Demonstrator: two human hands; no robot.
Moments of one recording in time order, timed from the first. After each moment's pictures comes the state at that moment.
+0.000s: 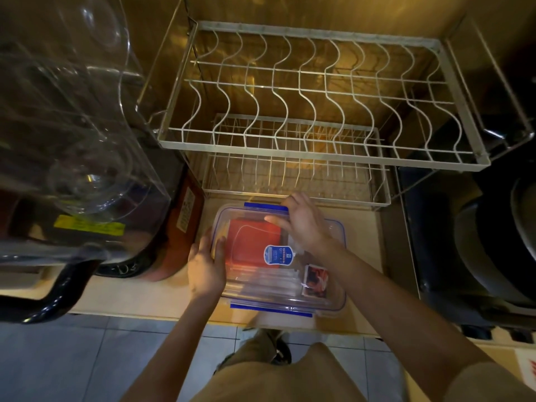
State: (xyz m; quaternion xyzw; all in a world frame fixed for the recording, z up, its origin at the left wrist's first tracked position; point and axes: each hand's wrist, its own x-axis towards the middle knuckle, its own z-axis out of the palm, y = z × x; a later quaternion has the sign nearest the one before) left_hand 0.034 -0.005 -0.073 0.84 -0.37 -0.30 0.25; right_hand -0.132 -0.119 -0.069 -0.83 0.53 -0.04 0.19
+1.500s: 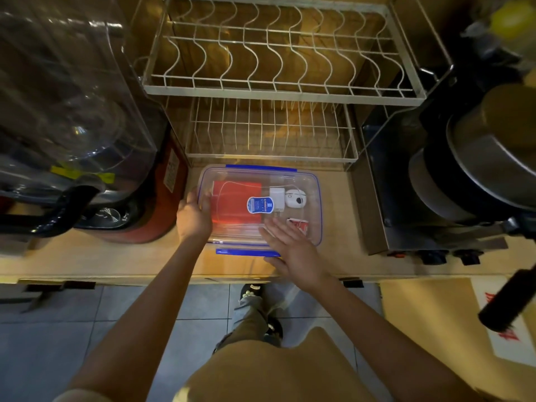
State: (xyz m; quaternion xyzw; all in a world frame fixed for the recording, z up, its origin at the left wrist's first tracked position) left_hand 0.037 -0.004 -0.079 0.83 -0.41 -0.29 0.24; right_hand -0.178 0.037 -0.095 -0.89 0.43 -0.08 0.11
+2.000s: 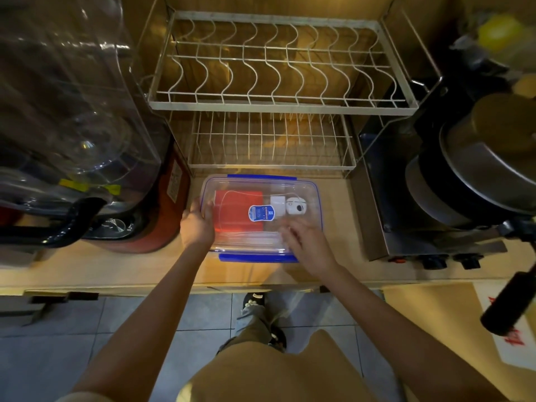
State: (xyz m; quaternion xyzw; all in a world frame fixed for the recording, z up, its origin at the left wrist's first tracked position) left_hand 0.037 -0.004 -0.078 0.84 -0.42 -0.29 0.21; right_hand -0.183 0.016 -0.060 -0.77 0.54 -0.19 0.30
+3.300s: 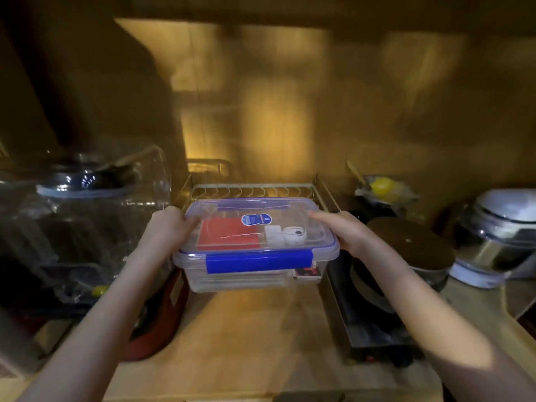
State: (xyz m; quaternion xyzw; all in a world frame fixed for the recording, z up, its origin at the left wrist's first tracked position) left_hand 0.025 0.008 0.199 0.79 -0.54 -0.14 0.27; right_hand -0.271 -0.029 0.188 -0.51 0.57 -0.36 0.53
